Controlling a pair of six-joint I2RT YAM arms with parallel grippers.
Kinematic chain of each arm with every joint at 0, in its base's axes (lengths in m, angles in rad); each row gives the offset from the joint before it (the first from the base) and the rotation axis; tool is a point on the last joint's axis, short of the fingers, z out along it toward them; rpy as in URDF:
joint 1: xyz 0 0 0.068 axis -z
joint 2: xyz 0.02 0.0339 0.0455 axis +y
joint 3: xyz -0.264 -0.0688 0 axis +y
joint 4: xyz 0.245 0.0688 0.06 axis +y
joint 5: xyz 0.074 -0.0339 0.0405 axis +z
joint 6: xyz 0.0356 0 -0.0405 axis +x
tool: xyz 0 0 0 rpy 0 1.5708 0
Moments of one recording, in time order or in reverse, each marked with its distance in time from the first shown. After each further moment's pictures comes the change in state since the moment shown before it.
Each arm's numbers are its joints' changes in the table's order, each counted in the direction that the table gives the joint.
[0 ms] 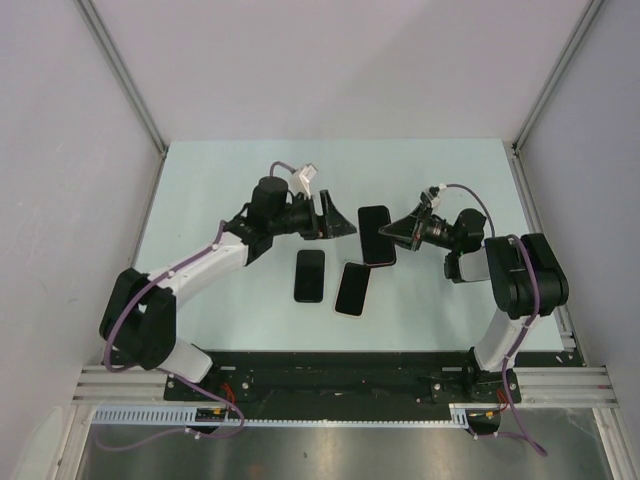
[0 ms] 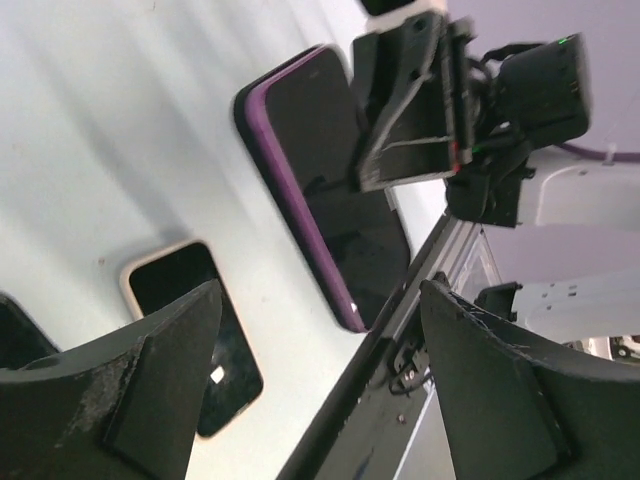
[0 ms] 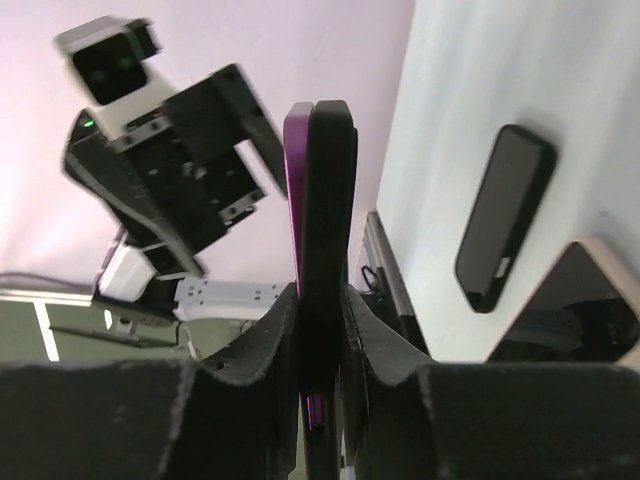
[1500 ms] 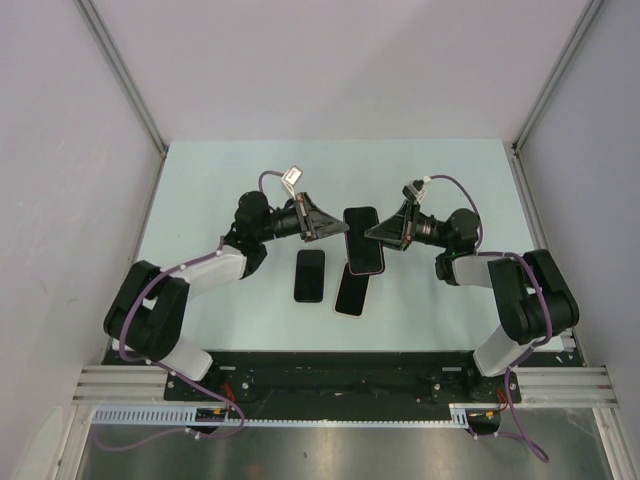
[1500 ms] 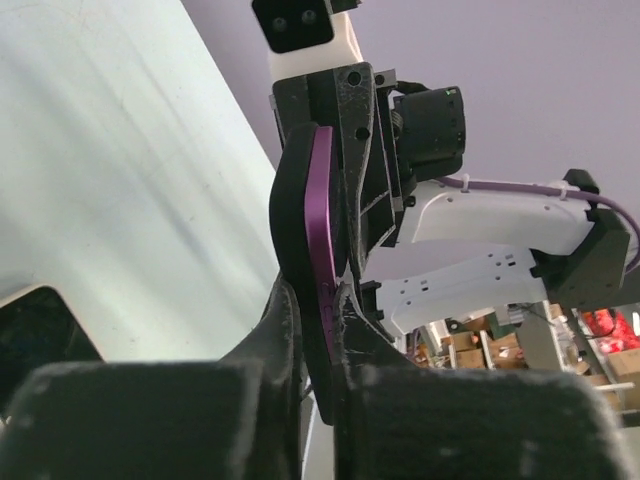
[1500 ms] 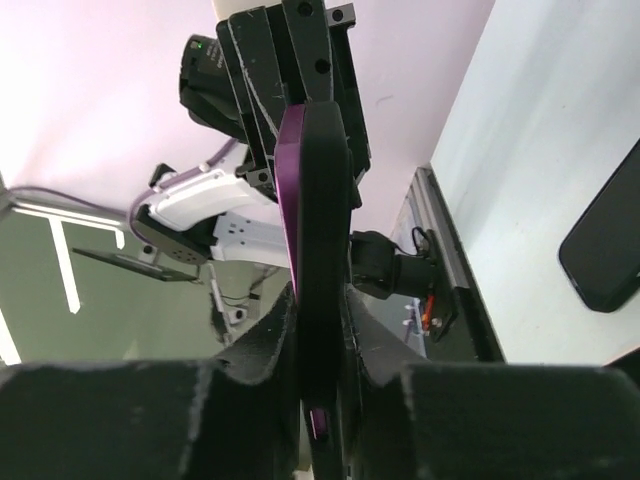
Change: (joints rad) left arm -0.074 0.033 0.264 -0.708 -0.276 -0.424; right arm -0.162 -0.190 -0.011 -0.014 0.009 0.131
